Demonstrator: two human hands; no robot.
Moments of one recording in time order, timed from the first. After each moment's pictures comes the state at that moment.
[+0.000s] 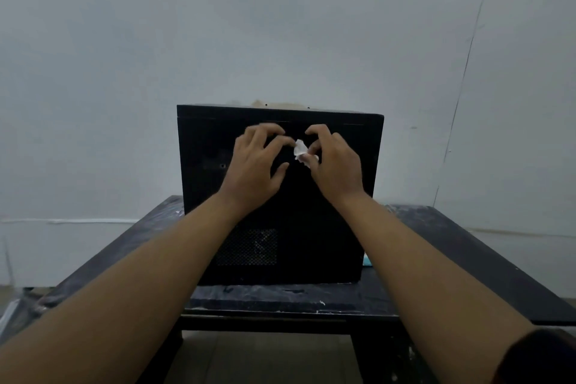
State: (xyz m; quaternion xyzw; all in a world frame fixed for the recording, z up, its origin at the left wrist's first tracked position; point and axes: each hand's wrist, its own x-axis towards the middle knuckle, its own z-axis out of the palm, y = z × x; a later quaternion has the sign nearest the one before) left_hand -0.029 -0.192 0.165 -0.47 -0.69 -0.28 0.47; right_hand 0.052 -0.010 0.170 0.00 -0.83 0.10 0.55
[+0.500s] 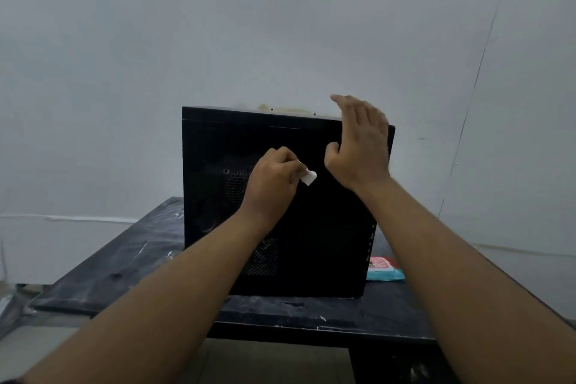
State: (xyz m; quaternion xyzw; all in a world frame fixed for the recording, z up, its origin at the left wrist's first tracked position) left_hand -0.040 -0.152 0.146 -0.45 -0.68 -0.38 0.45; right_hand 0.066 0.000 0.218 -0.04 -0.83 0.01 0.56
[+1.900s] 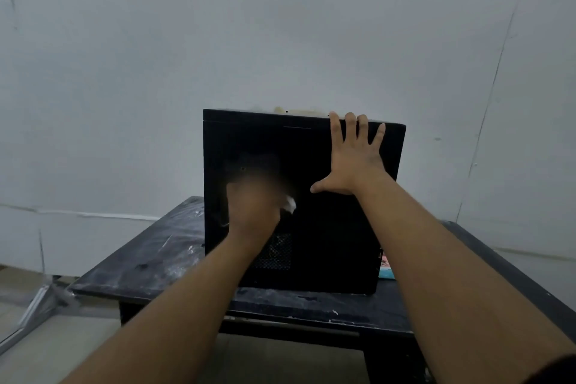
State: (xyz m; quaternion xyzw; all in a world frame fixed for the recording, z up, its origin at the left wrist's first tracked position) left_hand -0.041 -0.203 0.089 -0.30 -0.79 -0.31 0.43; right_hand 0.059 -0.021 0.217 -0.17 -0.93 -0.15 0.28
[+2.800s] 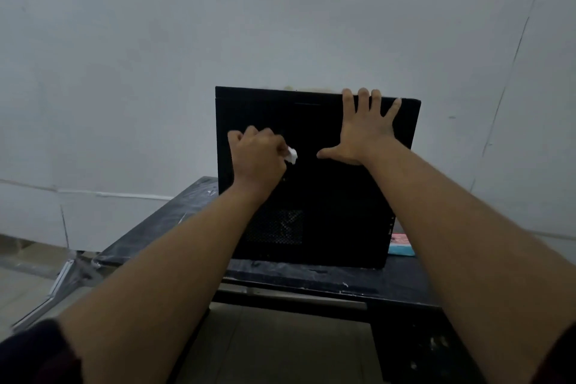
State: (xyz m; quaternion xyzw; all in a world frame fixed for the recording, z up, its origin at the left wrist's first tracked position) left_hand -0.044 -0.220 0.142 -0.27 -0.80 -0.22 0.48; right_hand 0.064 -0.038 0.229 -0.20 -0.94 -0.14 0.25
